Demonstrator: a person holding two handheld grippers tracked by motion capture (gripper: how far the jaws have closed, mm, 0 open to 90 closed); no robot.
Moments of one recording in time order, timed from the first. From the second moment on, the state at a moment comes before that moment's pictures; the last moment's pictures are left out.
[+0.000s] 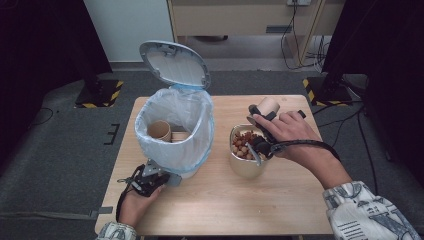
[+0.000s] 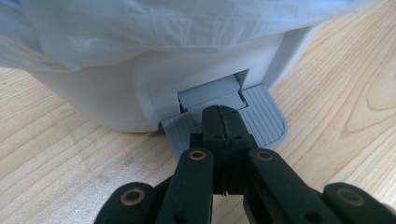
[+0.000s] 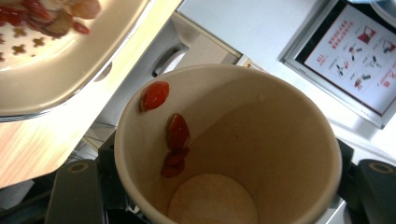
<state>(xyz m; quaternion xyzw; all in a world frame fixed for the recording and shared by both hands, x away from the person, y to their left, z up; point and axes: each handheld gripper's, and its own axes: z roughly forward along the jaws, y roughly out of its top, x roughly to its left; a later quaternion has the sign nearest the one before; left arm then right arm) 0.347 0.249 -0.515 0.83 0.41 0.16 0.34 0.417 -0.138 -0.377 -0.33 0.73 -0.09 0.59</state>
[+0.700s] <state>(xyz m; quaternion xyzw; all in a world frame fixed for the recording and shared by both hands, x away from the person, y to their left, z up) 0.347 0.249 -0.515 0.83 0.41 0.16 0.35 0.427 -0.139 -0.362 -0.23 0.77 0.02 0.59</state>
